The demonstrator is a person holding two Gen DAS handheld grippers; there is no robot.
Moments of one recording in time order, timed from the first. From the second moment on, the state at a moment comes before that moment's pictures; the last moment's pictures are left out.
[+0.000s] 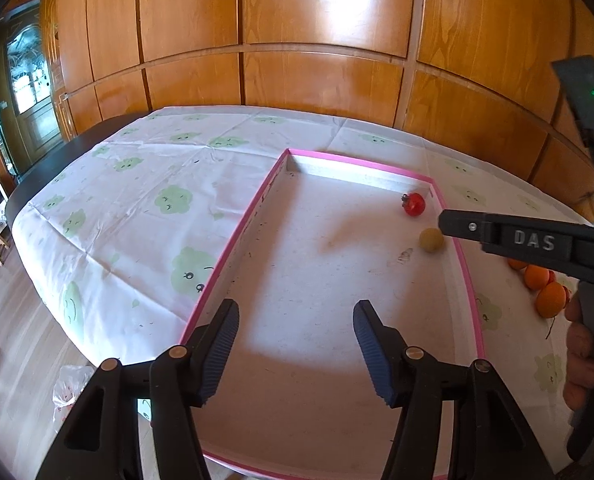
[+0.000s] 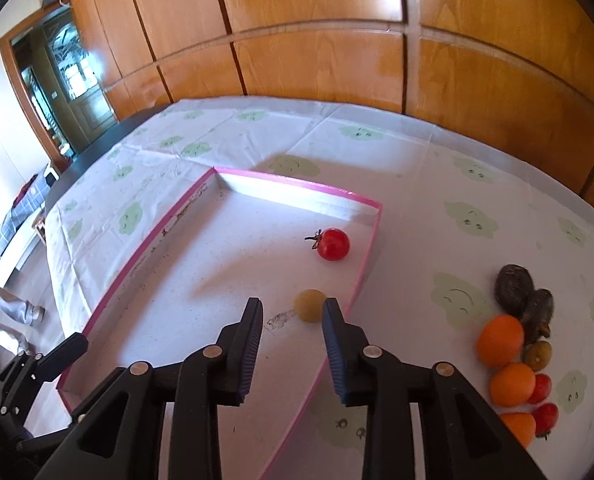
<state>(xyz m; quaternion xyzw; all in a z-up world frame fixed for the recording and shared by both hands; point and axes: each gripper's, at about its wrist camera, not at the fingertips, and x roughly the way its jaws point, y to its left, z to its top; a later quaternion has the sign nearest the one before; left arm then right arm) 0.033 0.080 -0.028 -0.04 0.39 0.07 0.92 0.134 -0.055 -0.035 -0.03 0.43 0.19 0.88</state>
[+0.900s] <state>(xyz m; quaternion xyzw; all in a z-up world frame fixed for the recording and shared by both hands) 0.028 0.054 -0.019 -0.01 0.39 0.04 0.92 0.104 -0.210 0.009 -0.04 0.39 0.05 0.92</state>
